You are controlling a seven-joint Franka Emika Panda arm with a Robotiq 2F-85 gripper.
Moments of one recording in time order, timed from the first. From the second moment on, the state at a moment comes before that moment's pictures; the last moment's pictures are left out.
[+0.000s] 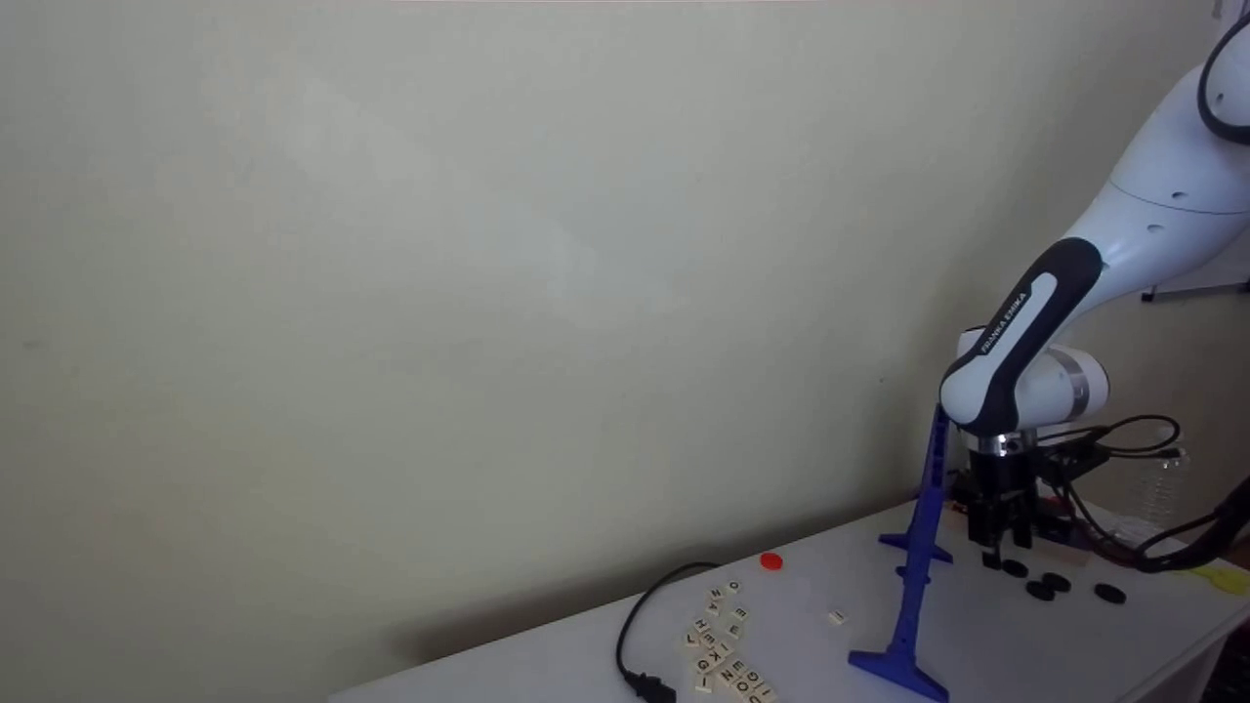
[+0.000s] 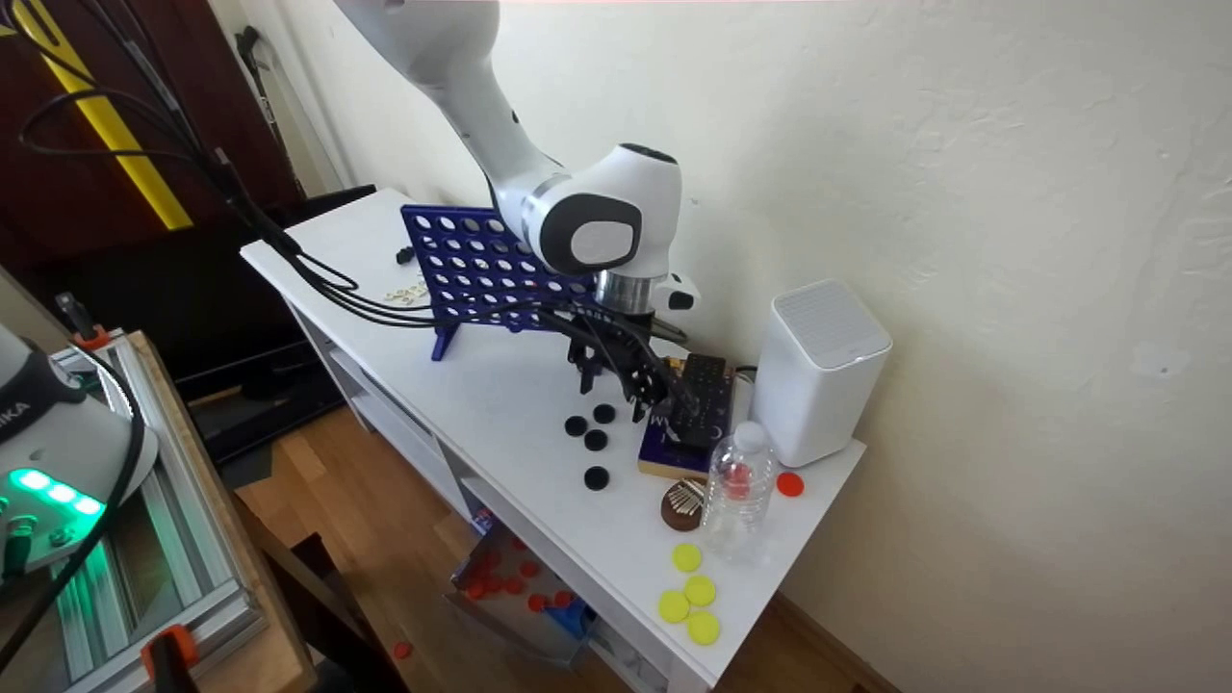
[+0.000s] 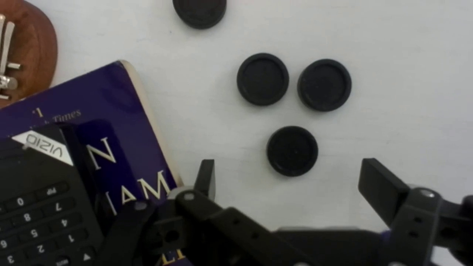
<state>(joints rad) -0.29 0.89 -0.10 -1.81 -0.11 2.50 -0.42</state>
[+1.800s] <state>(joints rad) -0.29 0.91 -0.12 -1.79 -0.15 2.45 -0.42</state>
